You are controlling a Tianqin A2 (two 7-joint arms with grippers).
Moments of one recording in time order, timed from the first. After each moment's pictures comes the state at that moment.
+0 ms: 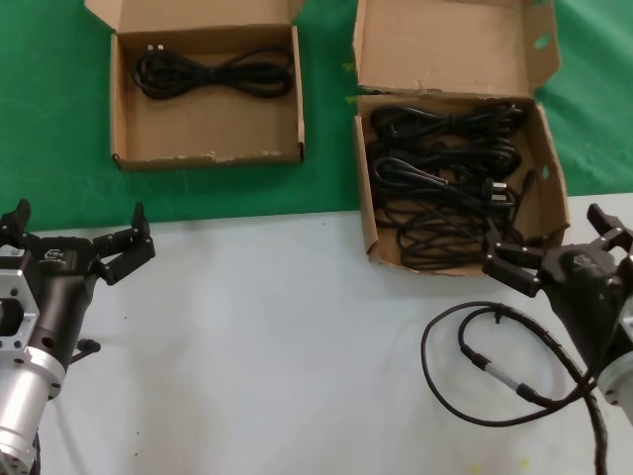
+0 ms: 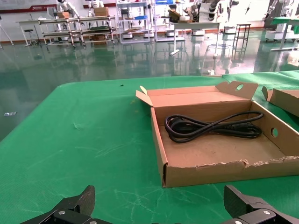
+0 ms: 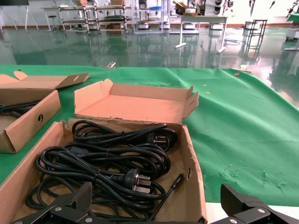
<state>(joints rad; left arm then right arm) 0.00 -0.30 1.60 -1.60 -1.80 0.00 0.00 0.03 0.30 -1.60 1.59 1.81 -0.03 -0.01</state>
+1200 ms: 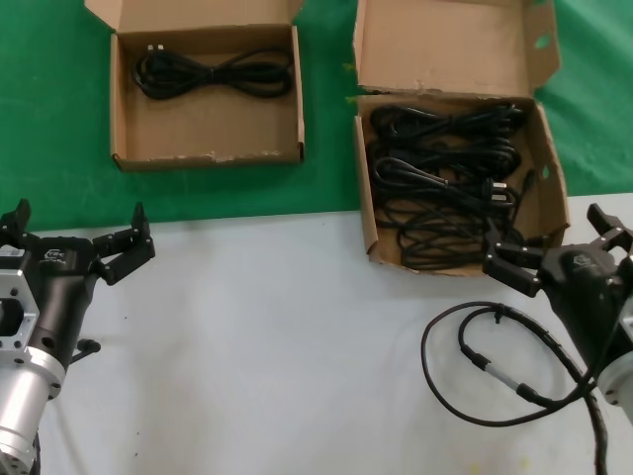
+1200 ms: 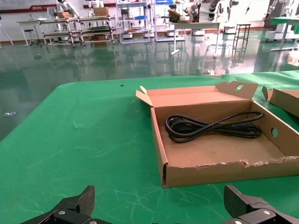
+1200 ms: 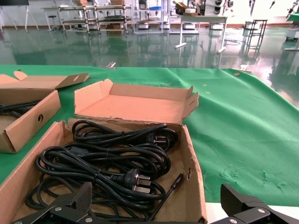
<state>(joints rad) 0.00 -0.30 1.60 -1.60 -1.80 0.00 0.00 0.03 0.30 -1.60 1.59 1.81 -0.03 -0.01</state>
